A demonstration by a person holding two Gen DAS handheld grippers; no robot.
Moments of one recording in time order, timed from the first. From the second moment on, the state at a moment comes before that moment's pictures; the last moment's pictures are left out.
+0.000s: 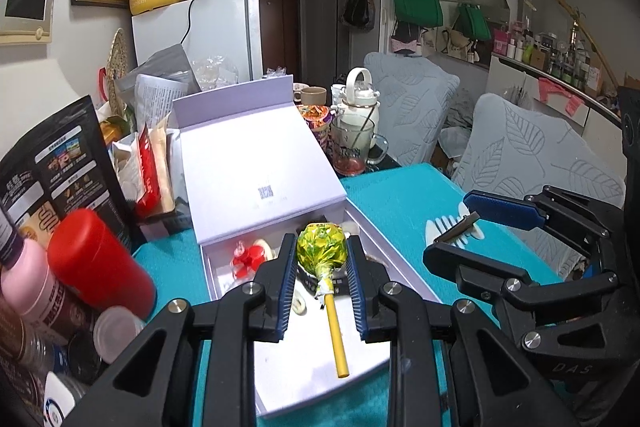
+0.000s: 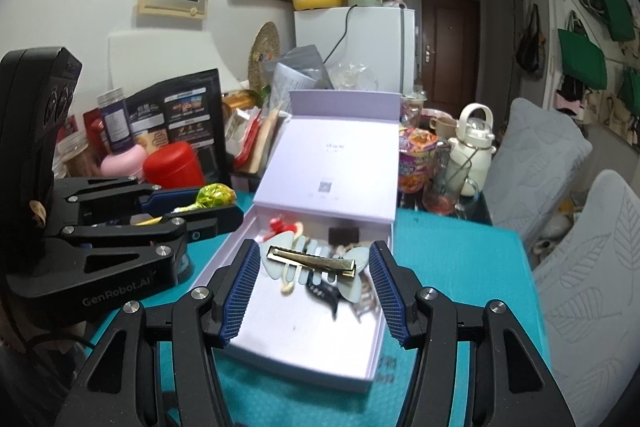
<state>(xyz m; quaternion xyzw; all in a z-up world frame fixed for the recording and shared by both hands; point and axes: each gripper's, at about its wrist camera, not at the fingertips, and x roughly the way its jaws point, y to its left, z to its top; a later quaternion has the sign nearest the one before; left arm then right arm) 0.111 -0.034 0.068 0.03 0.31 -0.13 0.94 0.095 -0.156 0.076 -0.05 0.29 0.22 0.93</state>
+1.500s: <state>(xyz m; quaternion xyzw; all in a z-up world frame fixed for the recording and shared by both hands) 0.231 -0.004 -0.019 0.02 0.41 -0.07 0.91 0.225 -0.128 0.006 -0.03 0.39 0.26 0.88</state>
